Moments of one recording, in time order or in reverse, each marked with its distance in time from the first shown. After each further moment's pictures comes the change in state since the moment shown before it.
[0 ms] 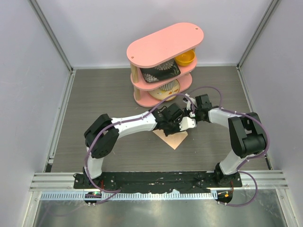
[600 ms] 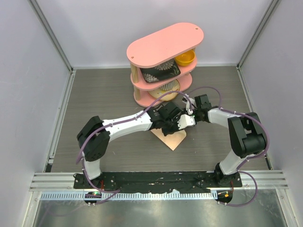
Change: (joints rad) left arm -0.003 -0.073 0.006 -0.052 0.021 -0.056; right arm 0.010 0.002 0.000 0.000 -0.001 0.004
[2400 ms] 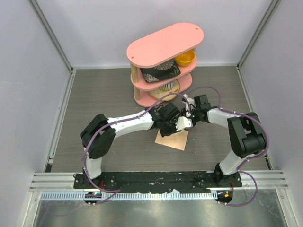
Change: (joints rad) left arm 0.030 0.038 -0.029 -0.013 0.021 0.041; right arm 0.010 0.000 0.000 0.003 0.004 0.003
